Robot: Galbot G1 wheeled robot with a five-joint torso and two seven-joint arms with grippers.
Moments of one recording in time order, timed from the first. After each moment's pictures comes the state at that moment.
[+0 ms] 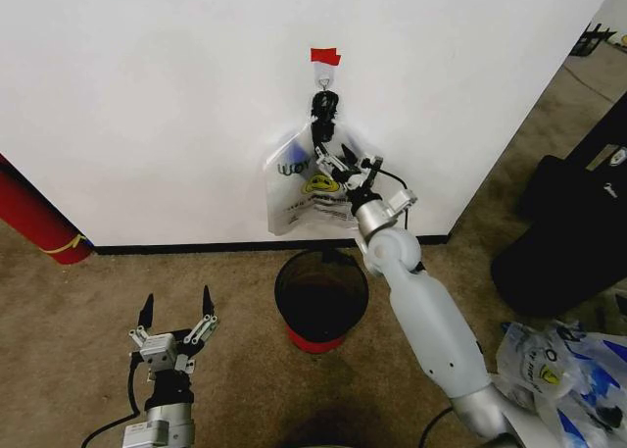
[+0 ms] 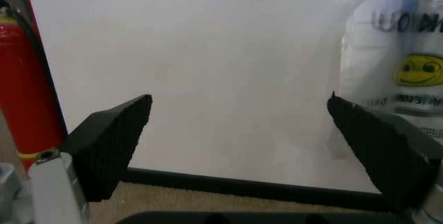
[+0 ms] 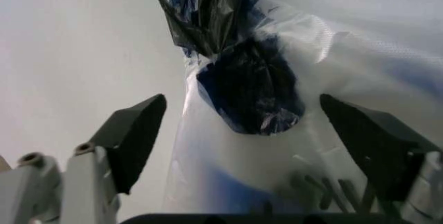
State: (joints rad) left arm 1.76 -1.41 -0.50 -2.14 -0.05 -0.39 -0.28; right arm -0.59 1.45 0.15 1.47 0.84 0.04 -0.14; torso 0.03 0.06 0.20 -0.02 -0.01
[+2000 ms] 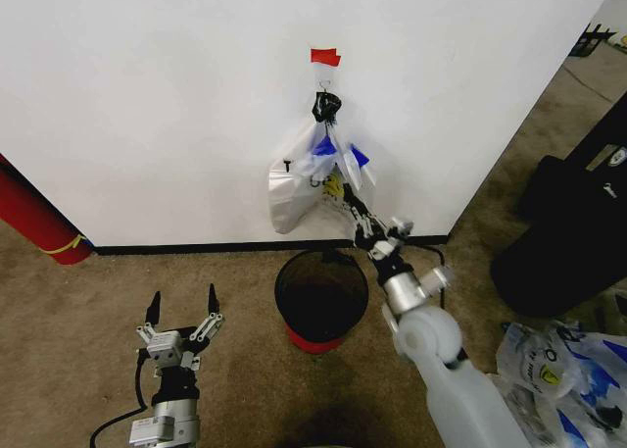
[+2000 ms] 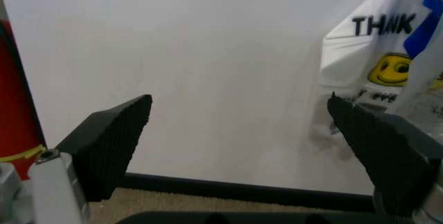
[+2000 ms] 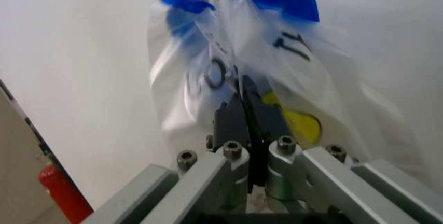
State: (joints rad) left arm 1.73 -1.40 -0.46 -2.12 -0.06 -0.40 -0.28; right arm -1.22 1.34 0.30 1.99 0.63 0.07 -0.16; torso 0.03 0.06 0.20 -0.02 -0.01
